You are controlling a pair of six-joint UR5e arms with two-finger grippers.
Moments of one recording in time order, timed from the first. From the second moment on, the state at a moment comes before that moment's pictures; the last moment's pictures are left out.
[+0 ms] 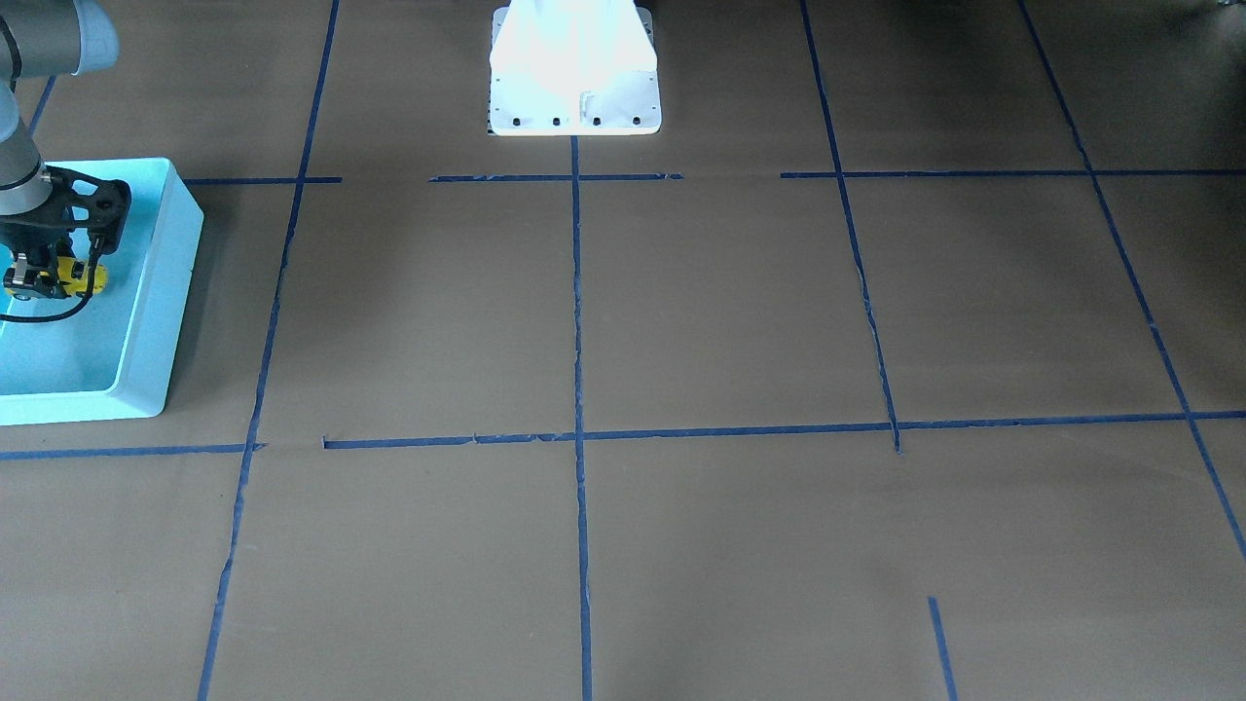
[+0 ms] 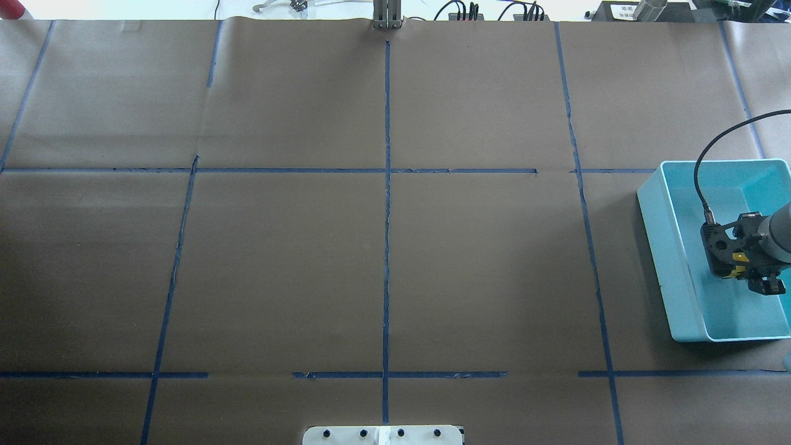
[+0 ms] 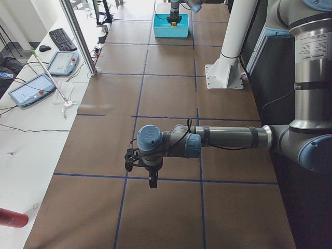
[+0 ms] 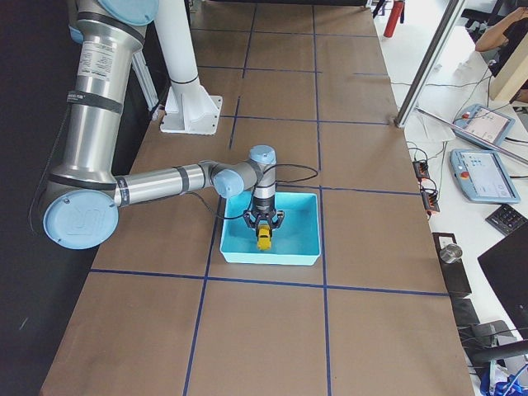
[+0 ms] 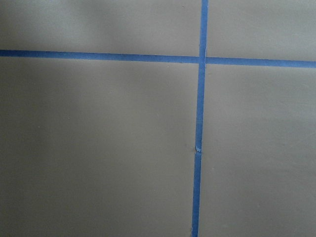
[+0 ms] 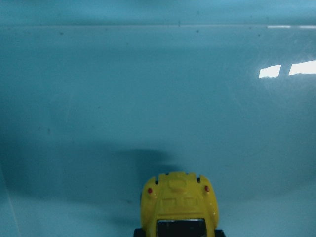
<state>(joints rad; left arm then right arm) -1.57 -1.44 -1.69 -1.61 -2.35 -0.06 0.81 -1.79 1.88 -1.32 1.85 -0.76</state>
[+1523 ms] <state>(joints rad) -1.57 -1.45 -1.68 -1.61 -2.35 -0.06 0.82 -1.77 1.86 -1.30 1.91 -0.76</state>
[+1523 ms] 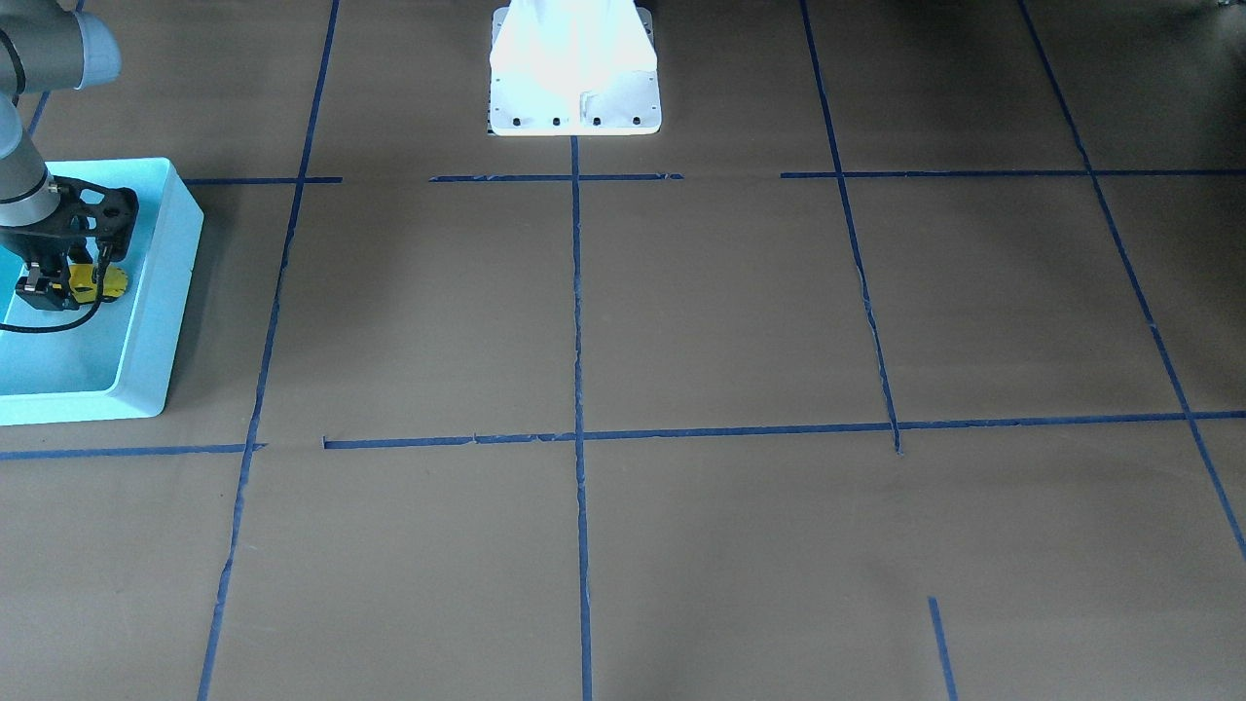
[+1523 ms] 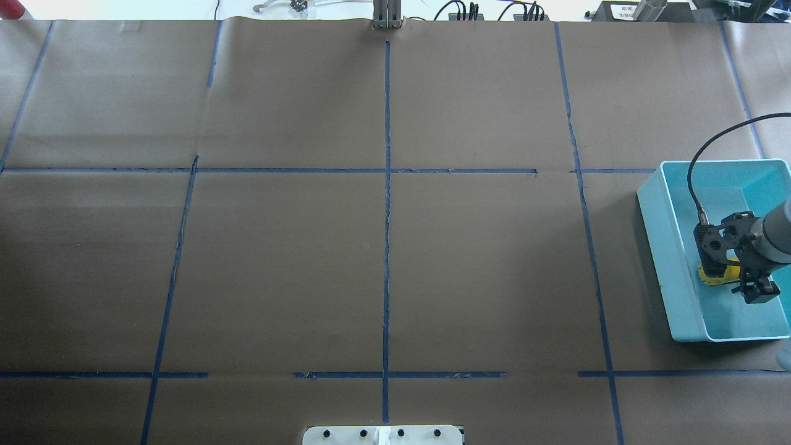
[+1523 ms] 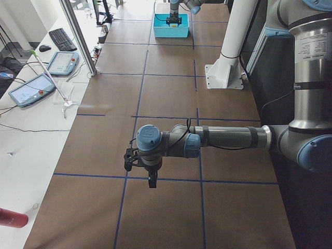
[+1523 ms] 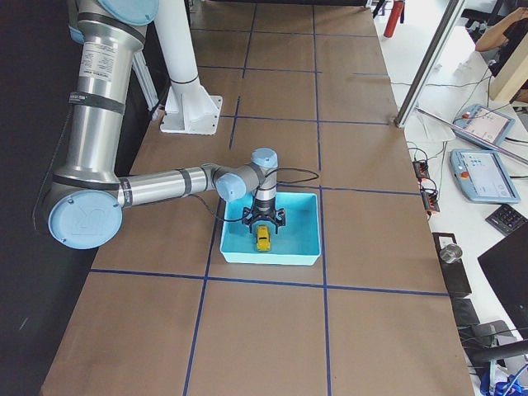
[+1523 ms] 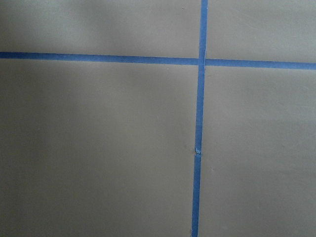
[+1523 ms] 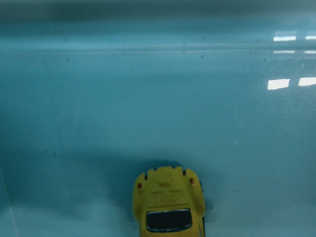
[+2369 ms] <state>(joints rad) -1.57 -1.45 -1.69 -1.61 -2.35 -0.06 1.28 -1.80 1.87 -1.42 2.23 -0.77</state>
